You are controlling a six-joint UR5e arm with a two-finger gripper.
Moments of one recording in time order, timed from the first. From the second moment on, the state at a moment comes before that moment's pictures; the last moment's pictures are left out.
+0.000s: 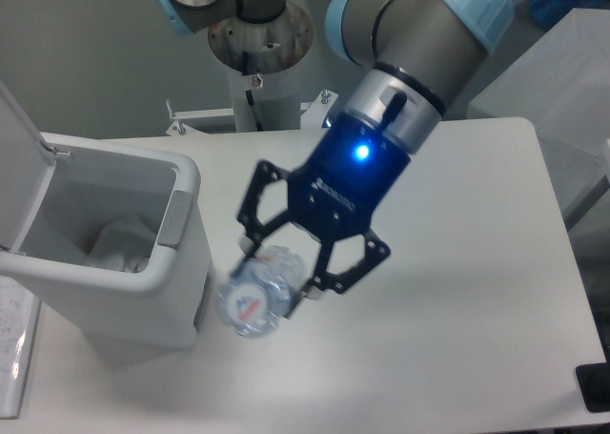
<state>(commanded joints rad) 2.53 -1.89 -1.24 -0.95 0.33 0.57</state>
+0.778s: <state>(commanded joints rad) 2.39 -1.74 -1.53 -0.91 0.32 0.76</state>
